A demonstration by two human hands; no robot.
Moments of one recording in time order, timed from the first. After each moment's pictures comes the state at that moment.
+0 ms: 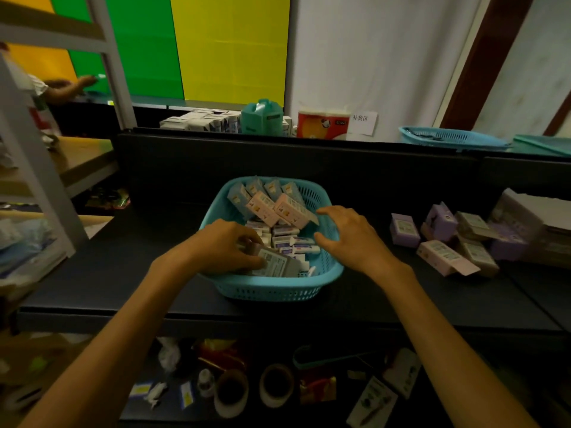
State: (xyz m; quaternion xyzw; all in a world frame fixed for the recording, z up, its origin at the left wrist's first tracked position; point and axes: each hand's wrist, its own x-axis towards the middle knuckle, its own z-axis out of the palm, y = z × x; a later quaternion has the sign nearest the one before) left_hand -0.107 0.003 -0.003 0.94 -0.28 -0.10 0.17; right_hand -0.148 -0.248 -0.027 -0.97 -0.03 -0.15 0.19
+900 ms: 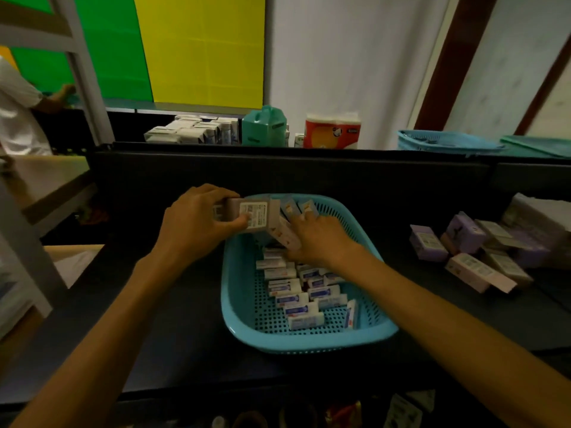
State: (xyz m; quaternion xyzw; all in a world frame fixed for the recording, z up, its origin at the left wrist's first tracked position) left_hand 0.007 0.058 0.003 0.89 -0.28 0.21 0.30; right_hand -0.030 -0.169 -0.029 -0.99 -0.02 -0.11 -0.10
